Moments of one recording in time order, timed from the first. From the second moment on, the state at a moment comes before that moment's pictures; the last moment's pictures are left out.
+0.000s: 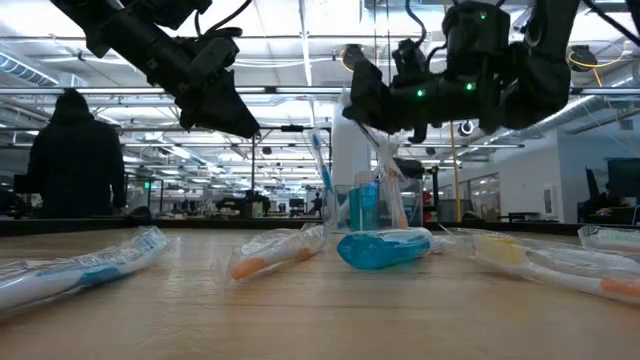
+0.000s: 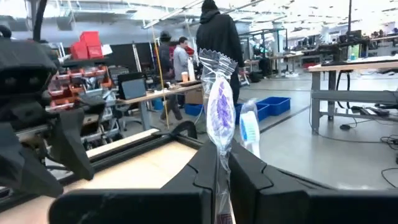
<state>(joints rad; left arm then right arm) 0.08 1.21 0.64 0.01 -0.24 -0.28 -0.05 1.80 0.60 1.38 0.63 0.07</state>
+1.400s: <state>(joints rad) 0.08 1.21 0.64 0.00 -0.24 -0.29 0.16 1.89 0.60 1.38 1.21 -0.04</state>
